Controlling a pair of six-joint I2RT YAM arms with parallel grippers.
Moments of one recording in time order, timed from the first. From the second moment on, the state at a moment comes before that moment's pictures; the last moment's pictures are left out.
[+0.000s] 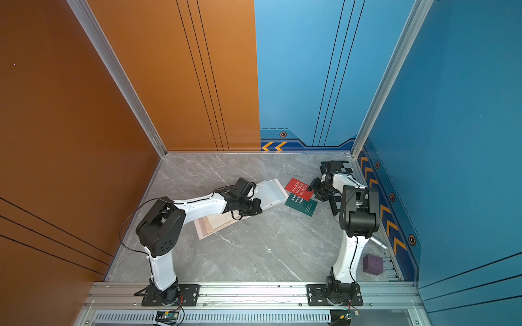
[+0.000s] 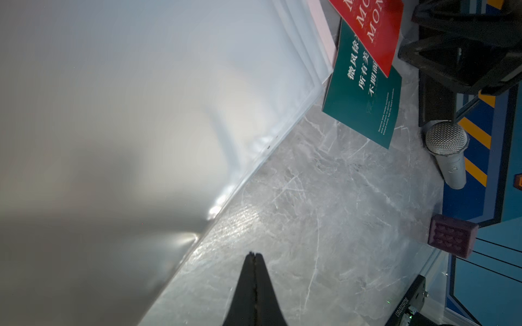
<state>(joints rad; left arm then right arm) -0.66 1.90 1.22 -0.29 0.32 -0.65 -0.08 2.02 1.37 -0.58 -0.42 0.51</state>
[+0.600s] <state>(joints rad) -0.56 1.92 1.17 -0.30 0.32 -0.60 0.06 1.95 1.25 -0.53 -0.48 0.47</state>
